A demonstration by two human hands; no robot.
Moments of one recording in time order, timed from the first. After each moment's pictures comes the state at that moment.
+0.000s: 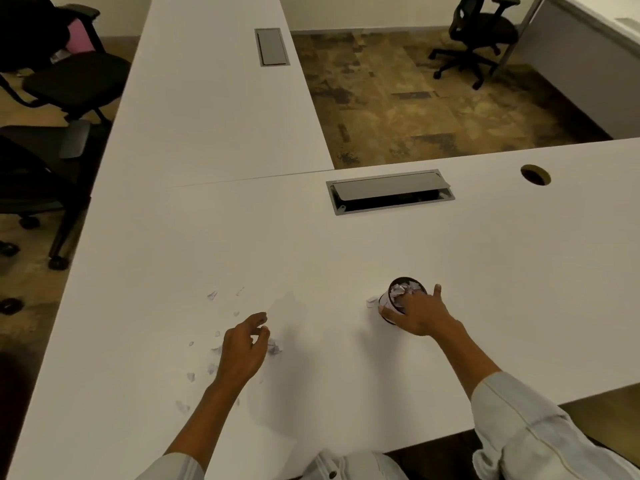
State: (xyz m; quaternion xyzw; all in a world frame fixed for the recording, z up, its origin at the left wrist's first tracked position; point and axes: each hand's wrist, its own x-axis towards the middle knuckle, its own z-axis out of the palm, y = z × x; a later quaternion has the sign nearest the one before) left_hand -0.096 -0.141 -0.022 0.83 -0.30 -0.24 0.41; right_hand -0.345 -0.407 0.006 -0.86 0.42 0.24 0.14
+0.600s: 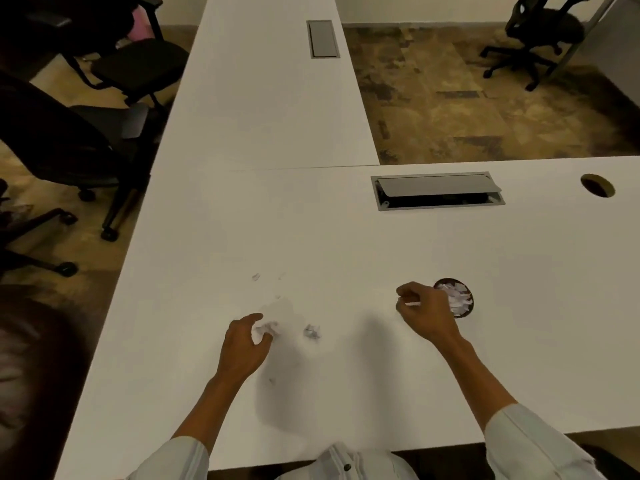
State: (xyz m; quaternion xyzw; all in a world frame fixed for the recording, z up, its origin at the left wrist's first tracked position) left_hand -0.061 -0.069 -0.015 0.87 -0.26 -0.22 0.35; right_hand -0.290 -0.343 0.012 -0.80 0.45 -0.12 0.38
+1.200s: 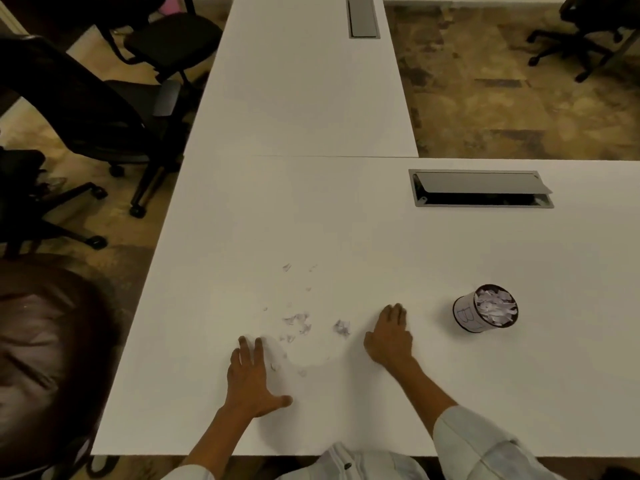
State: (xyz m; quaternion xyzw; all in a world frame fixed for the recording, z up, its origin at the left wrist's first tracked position) left_hand -0.066 0.008 -0.068 0.89 -0.28 -0.35 -0.02; right_hand -0.206 -0.241 -0.059 -0.81 0.50 0.20 0.25
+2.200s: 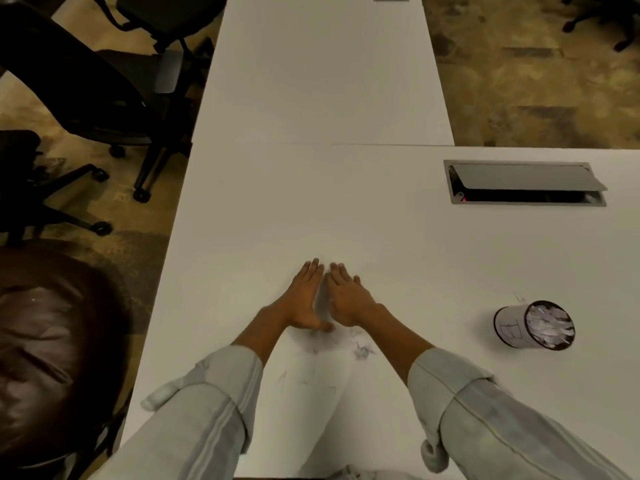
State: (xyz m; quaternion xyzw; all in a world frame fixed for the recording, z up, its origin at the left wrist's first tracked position) left_hand 0.065 -0.128 -0.053 0.77 -0.50 -0.38 0.09; right_hand -0.041 -0.243 -0.065 -0.91 0.18 0.28 0.22
